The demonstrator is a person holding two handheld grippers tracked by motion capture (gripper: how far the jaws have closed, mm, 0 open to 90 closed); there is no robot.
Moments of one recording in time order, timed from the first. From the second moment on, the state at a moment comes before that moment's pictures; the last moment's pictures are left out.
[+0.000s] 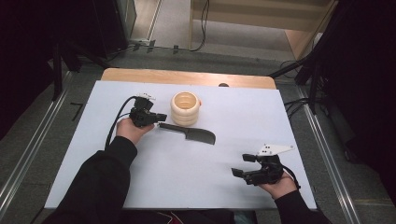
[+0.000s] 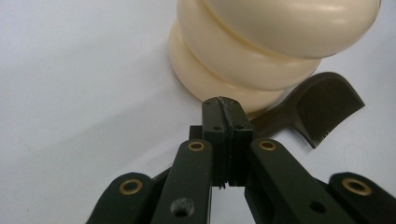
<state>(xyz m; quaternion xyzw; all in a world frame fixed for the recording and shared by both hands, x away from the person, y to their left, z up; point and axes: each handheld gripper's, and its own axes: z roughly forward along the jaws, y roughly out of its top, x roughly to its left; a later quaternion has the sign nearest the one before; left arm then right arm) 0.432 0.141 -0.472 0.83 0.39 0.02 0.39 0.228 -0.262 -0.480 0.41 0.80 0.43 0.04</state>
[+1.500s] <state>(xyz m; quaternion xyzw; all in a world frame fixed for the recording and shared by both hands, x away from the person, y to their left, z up) 0.395 0.130 -0.495 0.88 0.33 0.00 0.33 0.227 -0.258 -0.479 0.40 0.81 0.43 0.04</state>
